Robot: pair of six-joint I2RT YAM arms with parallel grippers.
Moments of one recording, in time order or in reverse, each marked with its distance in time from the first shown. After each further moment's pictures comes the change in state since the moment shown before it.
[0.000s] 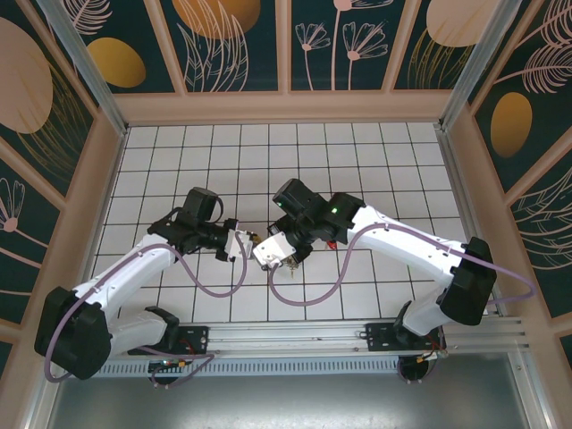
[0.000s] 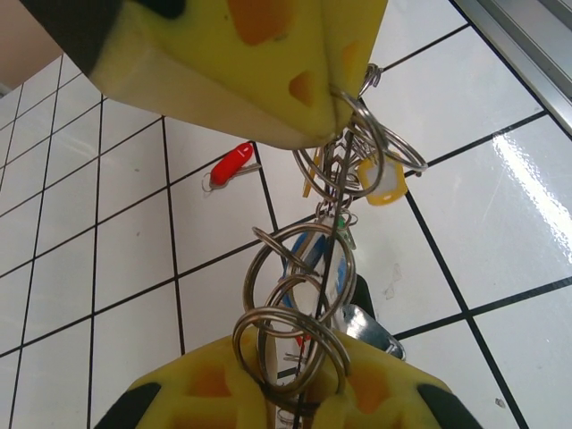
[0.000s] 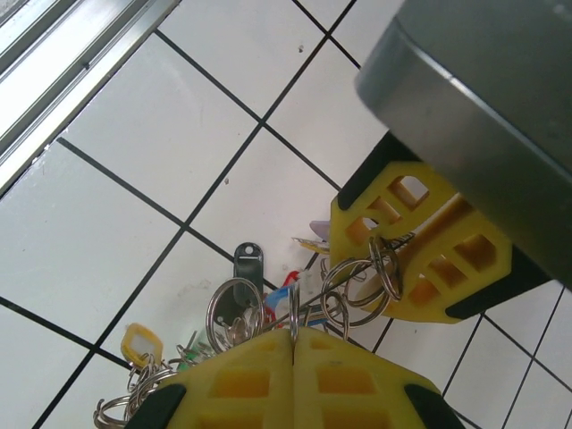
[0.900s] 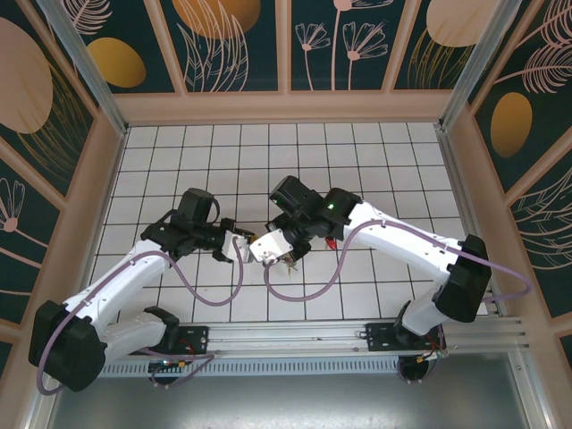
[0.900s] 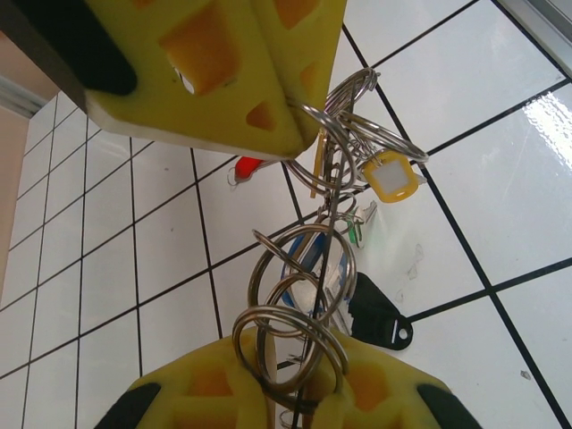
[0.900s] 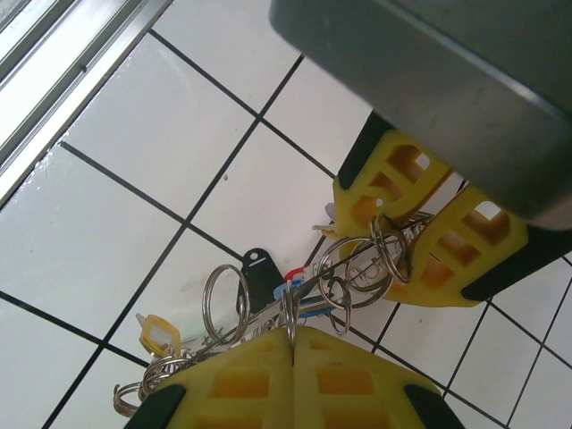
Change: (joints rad) left arm -0.010 -0.072 0.000 -0.021 -0.060 0.053; right arm 0.001 0.035 0.068 -0.063 0.031 0.041
